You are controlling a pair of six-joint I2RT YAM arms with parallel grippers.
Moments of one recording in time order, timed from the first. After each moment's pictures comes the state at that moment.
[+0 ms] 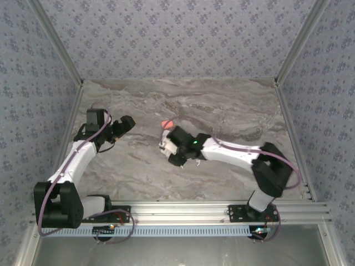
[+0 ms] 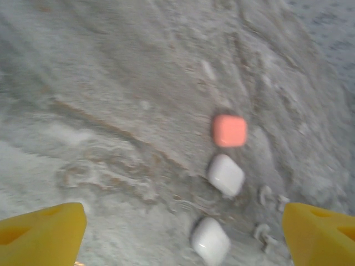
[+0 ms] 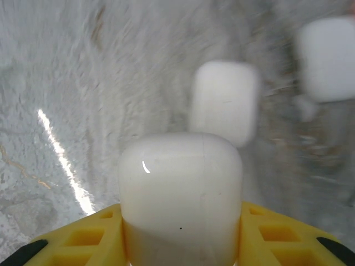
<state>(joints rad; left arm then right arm) -0.06 1.21 0.81 -0.38 0.43 -0.65 0.93 1.61 1.11 -0.51 0.01 -0.20</state>
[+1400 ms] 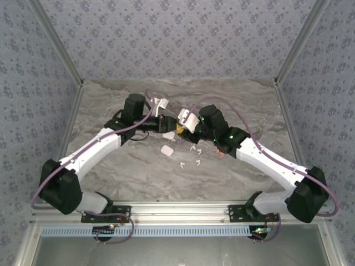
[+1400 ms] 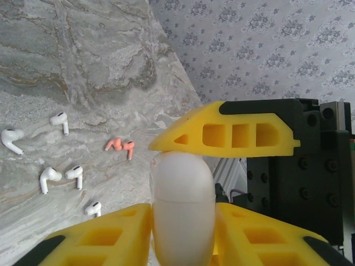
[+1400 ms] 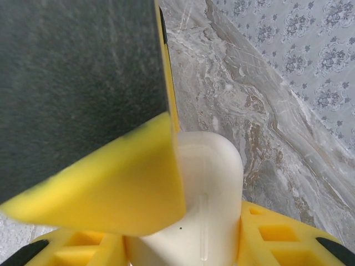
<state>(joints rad) -0.55 1.39 1.07 -0.19 0.79 -0.60 0.75 1.29 1.05 -0.29 -0.12 -0.39</state>
